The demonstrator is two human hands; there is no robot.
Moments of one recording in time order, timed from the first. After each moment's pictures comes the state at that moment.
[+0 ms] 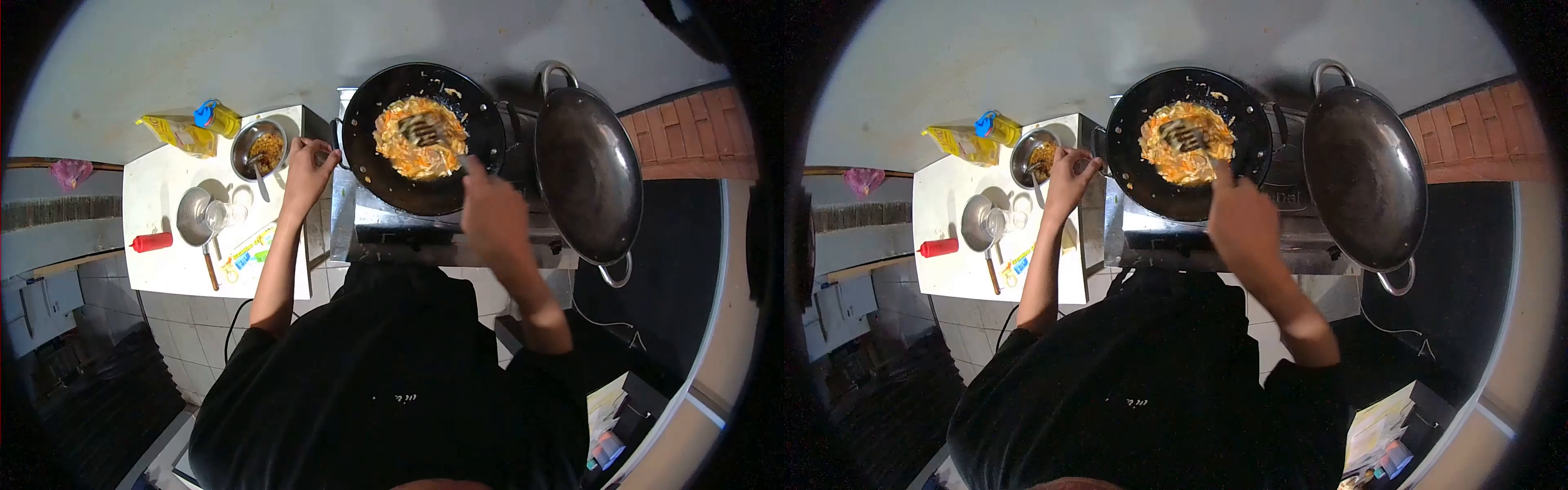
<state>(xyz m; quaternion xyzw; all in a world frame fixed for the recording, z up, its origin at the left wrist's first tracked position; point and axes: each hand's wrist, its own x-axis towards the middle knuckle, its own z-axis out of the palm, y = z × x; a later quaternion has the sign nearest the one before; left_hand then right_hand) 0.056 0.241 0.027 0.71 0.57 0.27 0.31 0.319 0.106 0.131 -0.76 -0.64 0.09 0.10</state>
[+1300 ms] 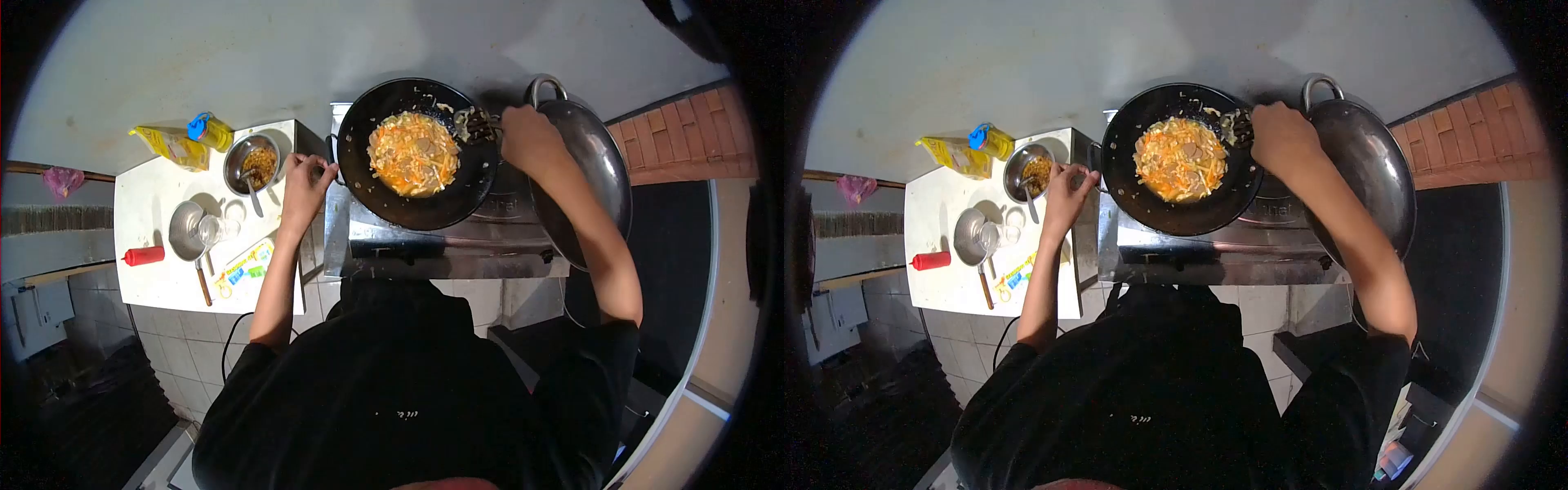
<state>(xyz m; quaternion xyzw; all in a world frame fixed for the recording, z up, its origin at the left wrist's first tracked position) 0.056 0.239 0.021 0.71 0.56 0.31 0.30 0.393 0.205 0.178 -0.73 -0.68 0.02 -0.06</state>
